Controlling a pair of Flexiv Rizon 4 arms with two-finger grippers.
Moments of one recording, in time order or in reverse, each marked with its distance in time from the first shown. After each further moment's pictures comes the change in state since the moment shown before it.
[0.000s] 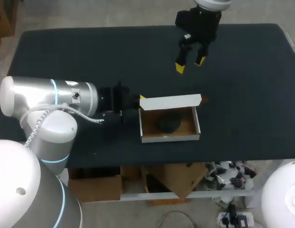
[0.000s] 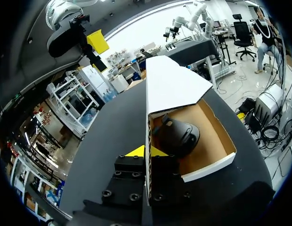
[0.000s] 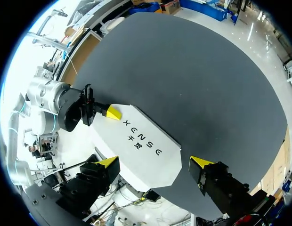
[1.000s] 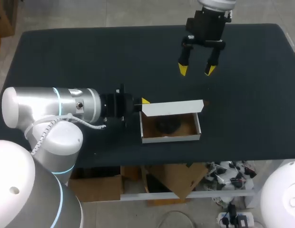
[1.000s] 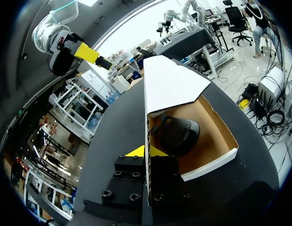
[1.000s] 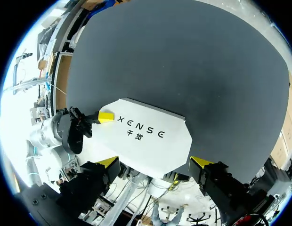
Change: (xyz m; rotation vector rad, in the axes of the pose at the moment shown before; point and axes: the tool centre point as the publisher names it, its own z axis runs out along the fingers) left arm 0.008 -0.005 0.002 -0.029 -0.052 0.135; right arm 0.003 -0.030 0.006 0.158 0.108 0.406
